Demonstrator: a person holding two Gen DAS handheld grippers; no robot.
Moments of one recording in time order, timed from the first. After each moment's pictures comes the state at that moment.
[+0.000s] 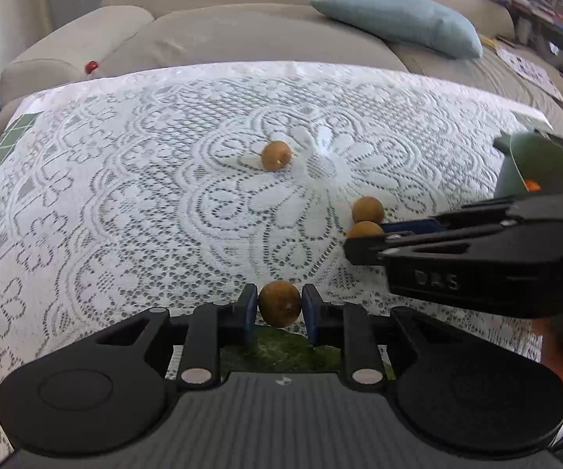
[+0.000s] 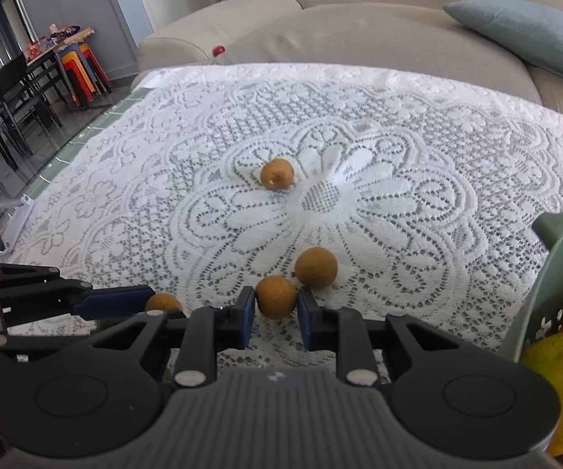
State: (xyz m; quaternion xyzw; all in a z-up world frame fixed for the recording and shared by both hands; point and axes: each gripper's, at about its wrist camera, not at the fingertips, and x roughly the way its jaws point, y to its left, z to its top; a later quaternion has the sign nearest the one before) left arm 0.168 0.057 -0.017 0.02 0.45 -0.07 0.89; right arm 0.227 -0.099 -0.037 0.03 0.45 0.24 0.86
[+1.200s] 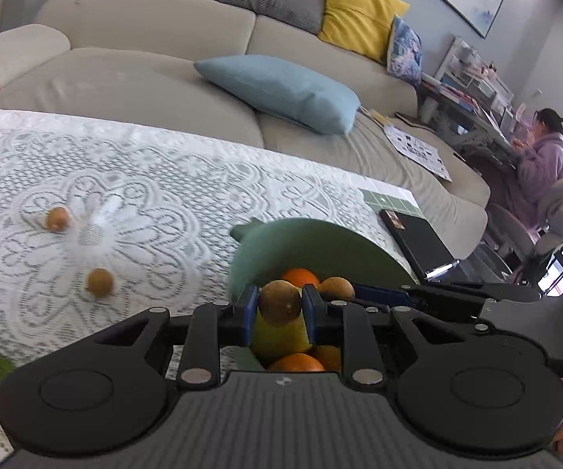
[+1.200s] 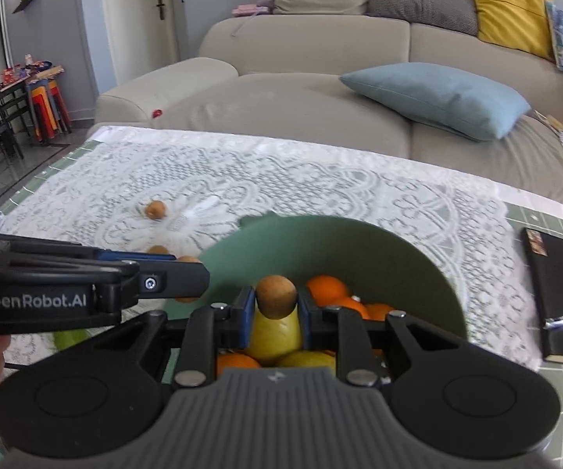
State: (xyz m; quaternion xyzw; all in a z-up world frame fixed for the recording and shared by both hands) left arm 0.148 -0.080 0.030 -0.11 0.37 -0.20 0.90; right arm 0.157 -0.266 0.021 -0.01 0.37 0.16 0.92
